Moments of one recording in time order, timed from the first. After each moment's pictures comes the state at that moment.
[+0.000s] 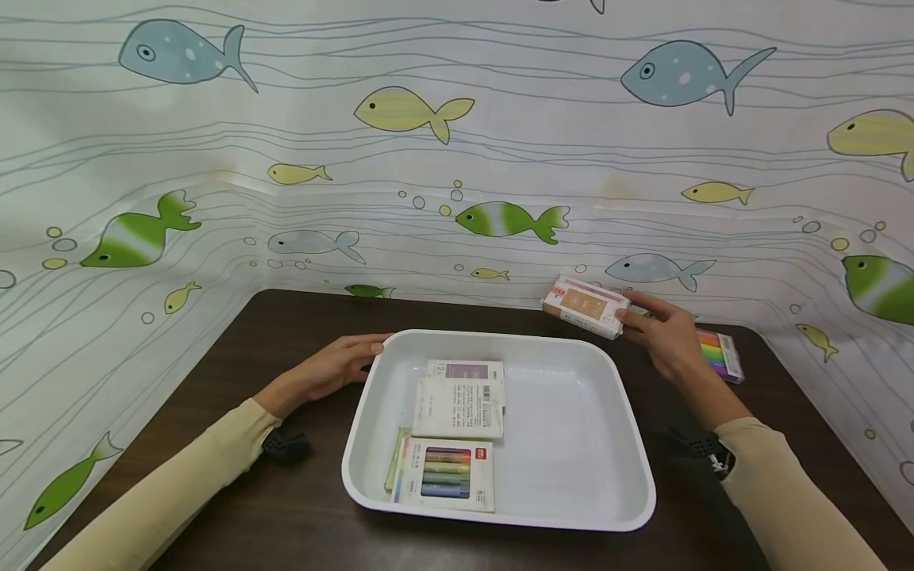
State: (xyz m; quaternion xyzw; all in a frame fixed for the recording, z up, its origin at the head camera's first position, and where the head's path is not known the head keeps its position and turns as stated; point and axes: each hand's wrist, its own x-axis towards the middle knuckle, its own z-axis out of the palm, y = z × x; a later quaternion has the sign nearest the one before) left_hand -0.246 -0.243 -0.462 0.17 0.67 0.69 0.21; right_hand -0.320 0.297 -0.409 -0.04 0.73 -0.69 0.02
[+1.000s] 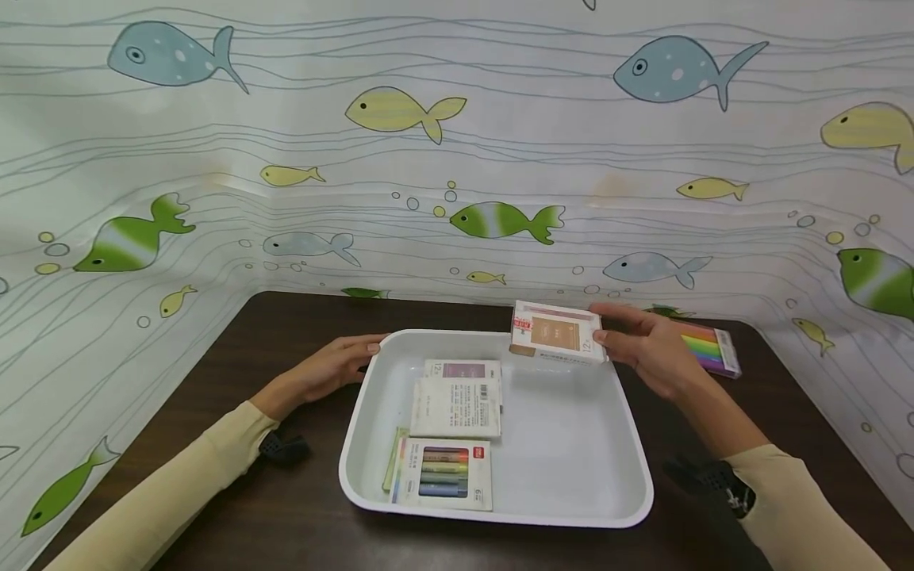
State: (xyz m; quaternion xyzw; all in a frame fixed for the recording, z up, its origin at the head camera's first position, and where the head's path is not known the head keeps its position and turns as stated) left_hand -0.246 -0.243 -0.459 0.18 0.67 0.69 0.21; right_hand -0.273 0.274 -0.384 -0.17 0.69 -0.69 0.13
